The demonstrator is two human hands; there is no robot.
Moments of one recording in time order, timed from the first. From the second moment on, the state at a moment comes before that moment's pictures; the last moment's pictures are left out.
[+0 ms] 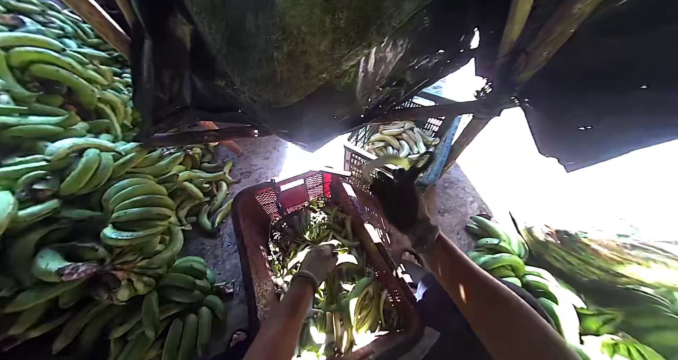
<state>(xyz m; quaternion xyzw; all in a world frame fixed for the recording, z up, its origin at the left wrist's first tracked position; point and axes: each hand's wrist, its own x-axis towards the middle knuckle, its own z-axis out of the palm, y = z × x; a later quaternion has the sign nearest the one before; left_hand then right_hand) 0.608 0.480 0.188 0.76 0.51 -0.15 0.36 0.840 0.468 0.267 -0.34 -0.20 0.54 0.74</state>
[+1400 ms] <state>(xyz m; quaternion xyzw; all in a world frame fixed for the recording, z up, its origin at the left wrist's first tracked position) 0.463 0.457 0.323 0.47 0.43 0.52 0.57 0.712 0.444 0.304 -0.36 -0.87 0.12 0.32</state>
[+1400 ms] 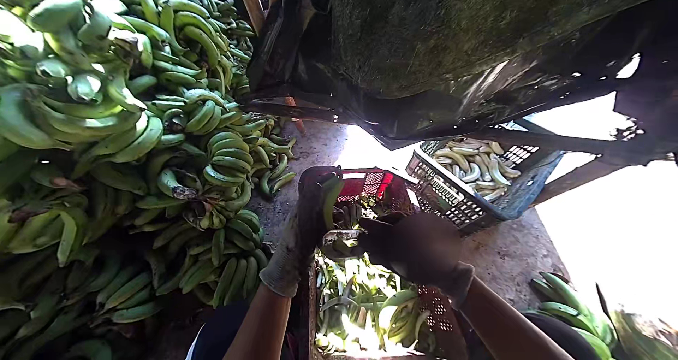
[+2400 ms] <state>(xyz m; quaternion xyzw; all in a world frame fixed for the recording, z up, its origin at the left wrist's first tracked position) 0.474 0.459 0.318 0.43 0.43 0.63 0.49 0.709 0.437 0.316 -0.41 -0.79 0.35 0.29</state>
